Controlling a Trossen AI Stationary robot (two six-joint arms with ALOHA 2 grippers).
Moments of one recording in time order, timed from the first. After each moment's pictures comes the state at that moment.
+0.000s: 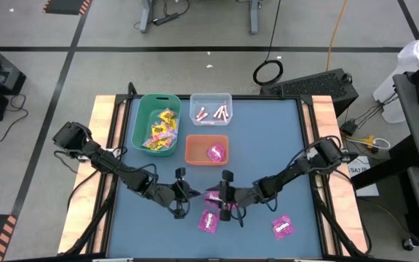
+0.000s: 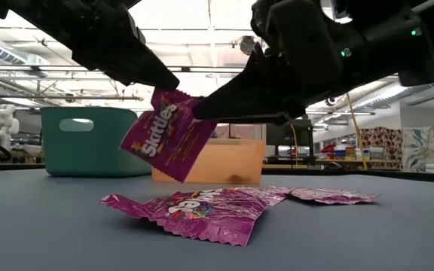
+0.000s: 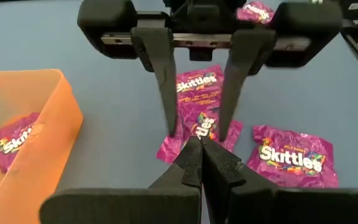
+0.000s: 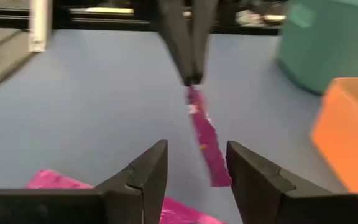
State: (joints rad) left arm -0.50 1.57 0.75 0.23 -0.44 -0.23; right arm 0.42 1.97 0.87 0.73 0.46 0.18
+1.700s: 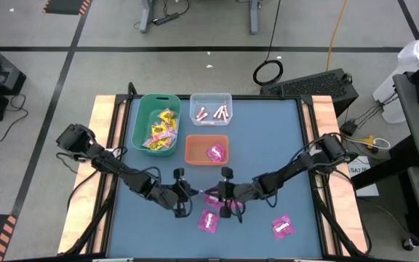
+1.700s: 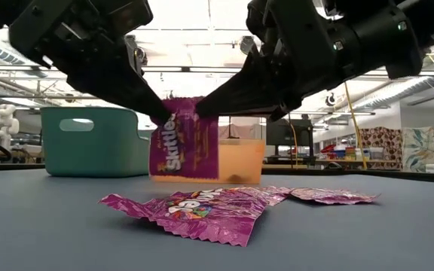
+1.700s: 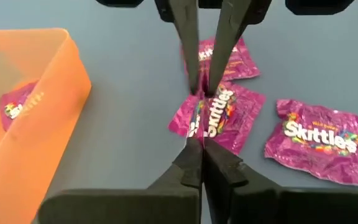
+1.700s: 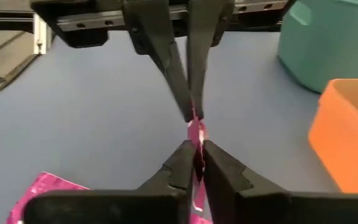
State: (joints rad) left arm -0.50 1.62 0.75 0.18 -0.48 -0.31; right arm 0.39 1.92 0.87 0.66 0.40 0.20
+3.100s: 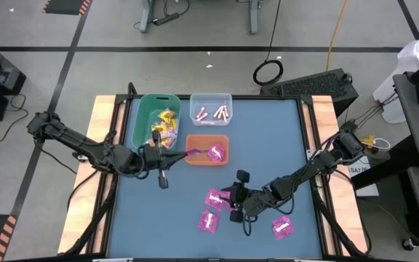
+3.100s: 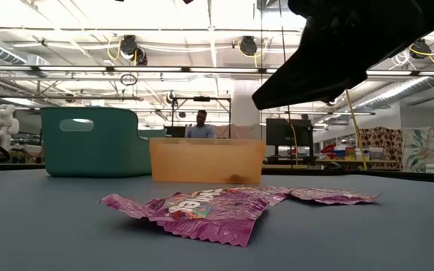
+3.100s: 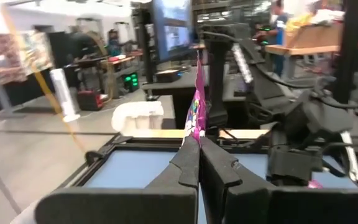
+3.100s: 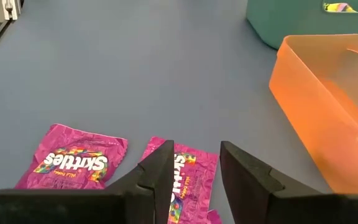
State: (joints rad) left arm -0.39 1.06 0.70 0.41 -0.58 0.12; right arm 0.53 1.74 0.87 0.24 0.61 0.40
